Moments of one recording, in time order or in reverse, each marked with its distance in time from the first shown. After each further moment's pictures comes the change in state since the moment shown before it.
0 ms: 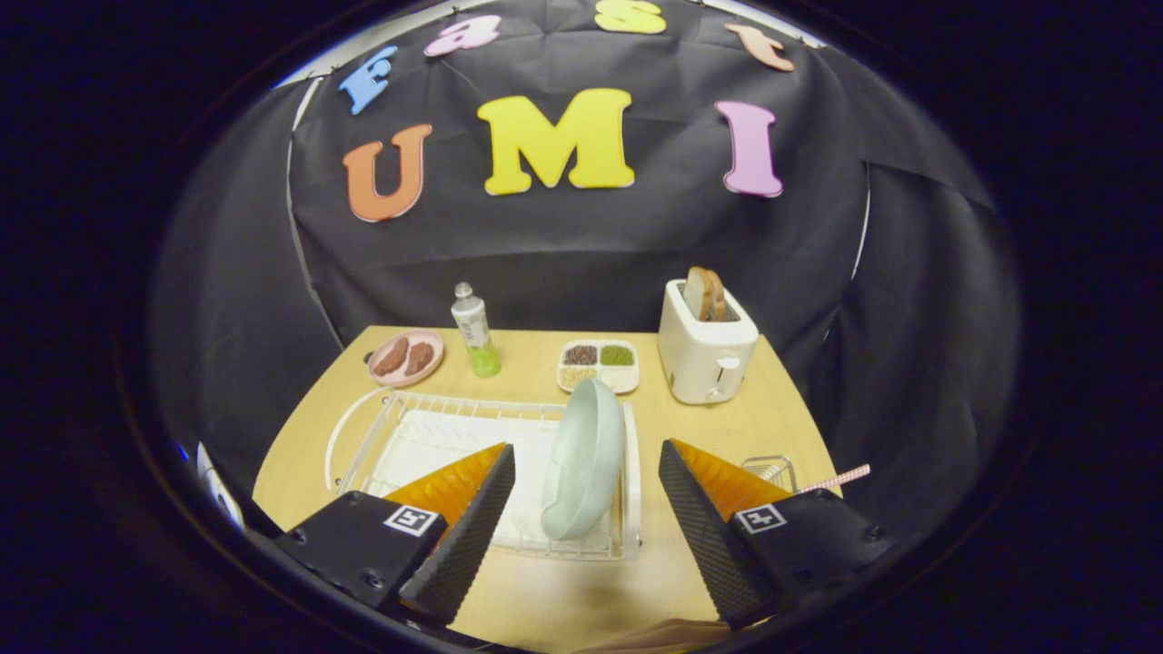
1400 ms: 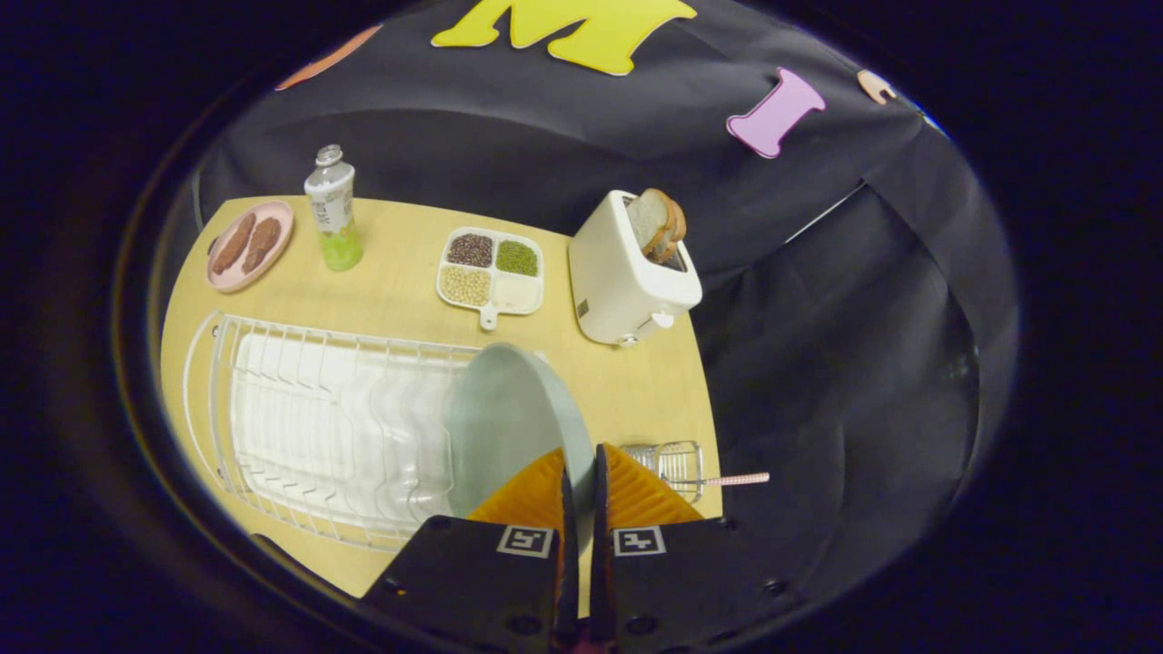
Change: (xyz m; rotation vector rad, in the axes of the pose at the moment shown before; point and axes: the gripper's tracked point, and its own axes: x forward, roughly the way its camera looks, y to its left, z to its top) arm 0.044 -0.003 0.025 -0.148 0.354 -0.536
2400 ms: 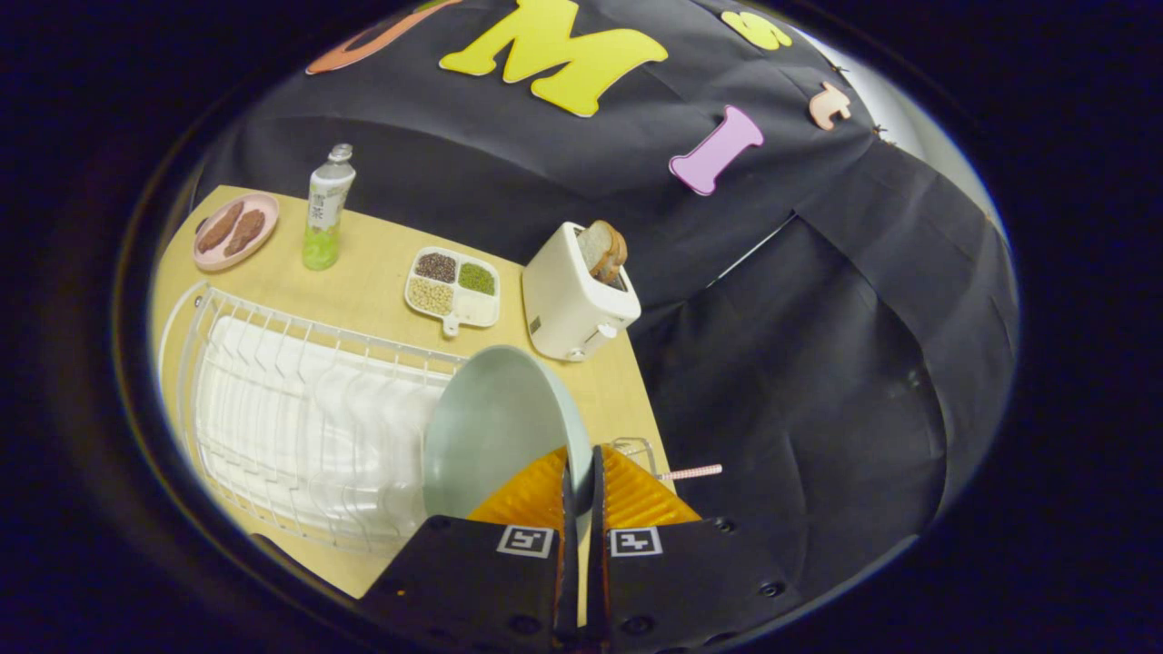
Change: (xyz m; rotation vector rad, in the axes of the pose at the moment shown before) arm -0.016 -0.004 -0.034 0.054 -0.162 -0.176
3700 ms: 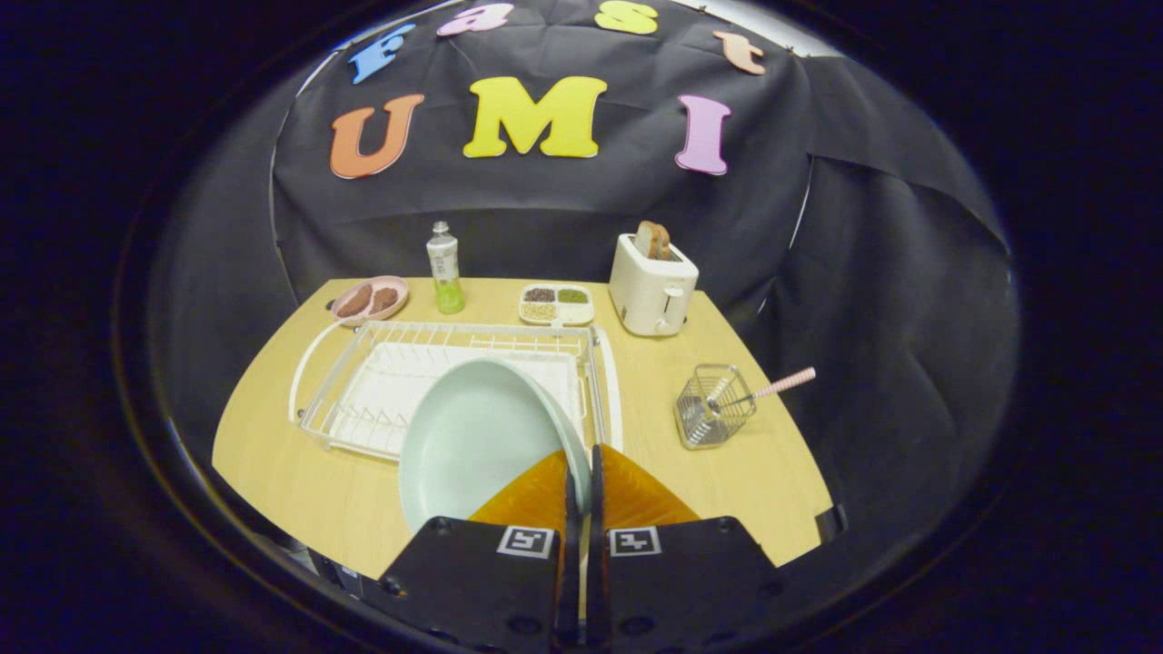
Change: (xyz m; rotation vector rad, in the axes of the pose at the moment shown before) arm -0.052 0.002 -0.179 0.253 -0.189 0.564
